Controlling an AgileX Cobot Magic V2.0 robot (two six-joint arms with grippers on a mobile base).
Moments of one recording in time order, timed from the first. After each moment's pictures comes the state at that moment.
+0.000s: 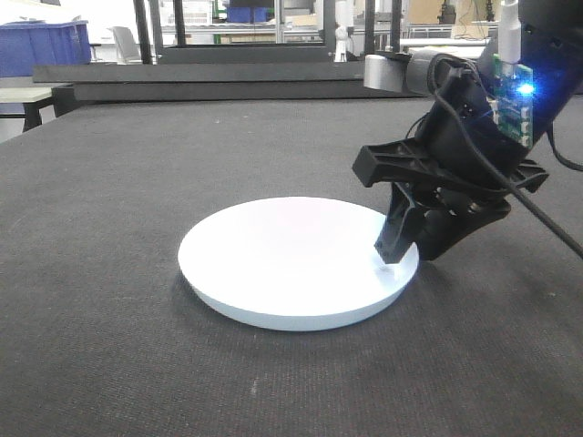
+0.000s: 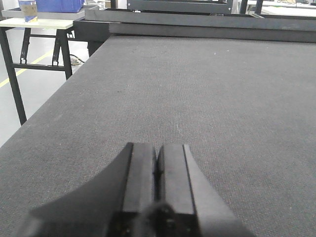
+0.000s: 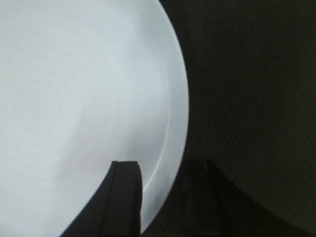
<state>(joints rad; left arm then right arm) -0.05 -0.02 0.03 -0.04 0.12 0.03 0.40 1.68 -1.00 0.43 0.56 -0.27</state>
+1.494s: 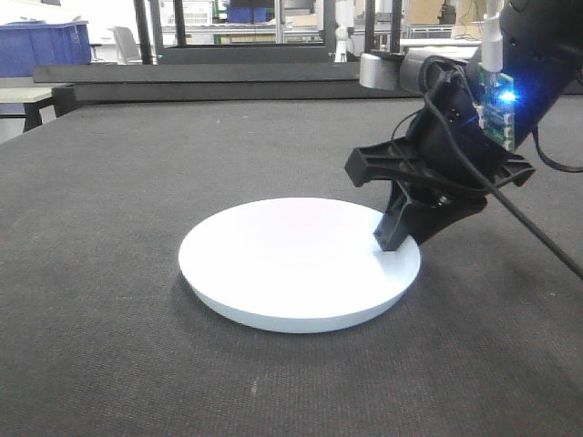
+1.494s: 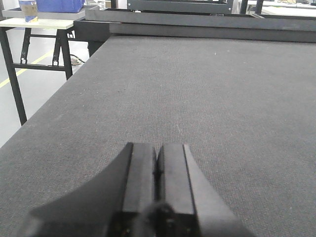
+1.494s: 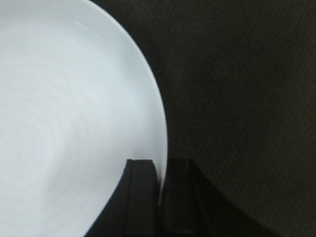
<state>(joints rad) -0.05 -0.02 0.03 -0.04 0.12 0.03 0.41 1.71 -1.01 0.40 0.46 -0.26</state>
